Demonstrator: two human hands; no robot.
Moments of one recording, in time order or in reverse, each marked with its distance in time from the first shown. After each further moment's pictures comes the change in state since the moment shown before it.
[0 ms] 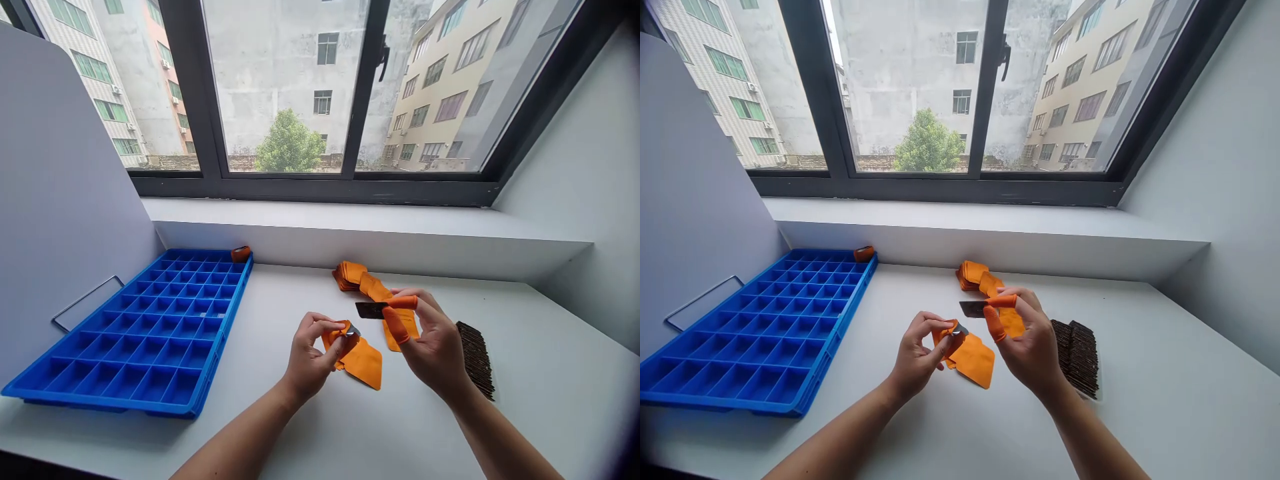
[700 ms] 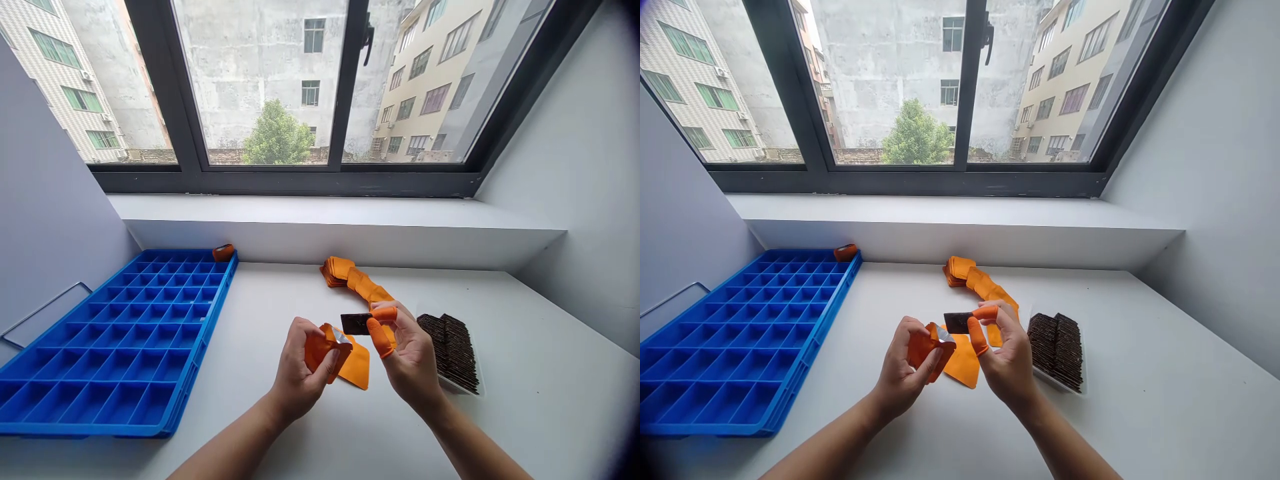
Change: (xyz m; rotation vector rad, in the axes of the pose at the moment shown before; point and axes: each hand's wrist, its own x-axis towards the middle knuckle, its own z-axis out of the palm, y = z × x) left_hand -0.010 -0.005 0.006 0.134 -0.017 0.152; right_hand -0.032 0.010 0.014 0.185 0.005 0.264
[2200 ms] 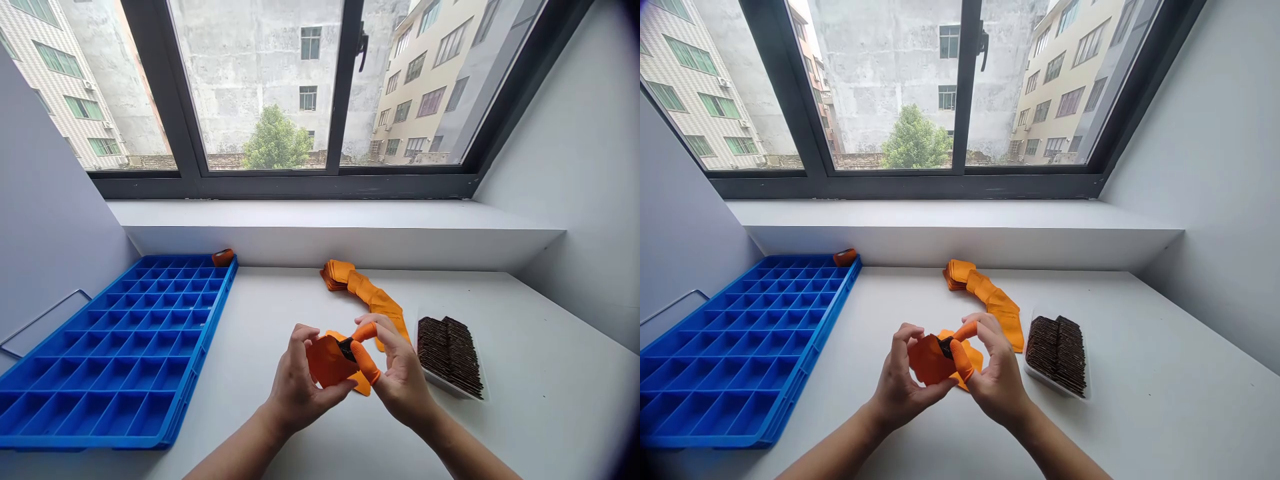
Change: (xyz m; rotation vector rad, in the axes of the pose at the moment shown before) left_hand -0.005 -0.006 -0.001 0.173 -0.027 0.119; right_hand -0.008 -0.013 0.006 -0.057 -0.189 -0.097
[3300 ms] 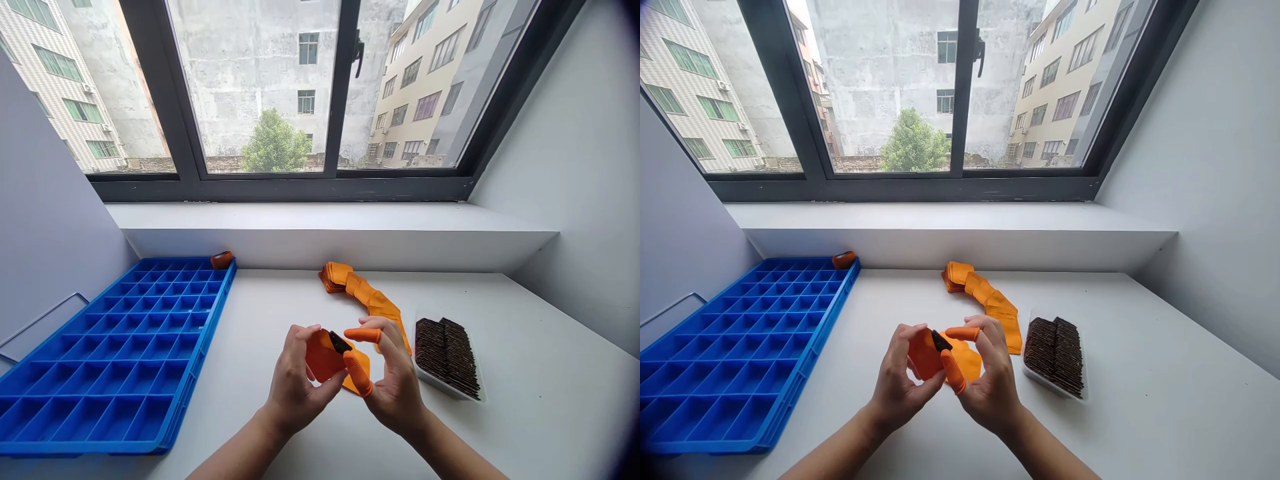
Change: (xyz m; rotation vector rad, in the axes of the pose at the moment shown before) left_hand 0.004 0.006 -0.003 0.030 -0.010 -0.034; right_hand -0.005 -0.001 0.011 -0.165 0.161 -0.241
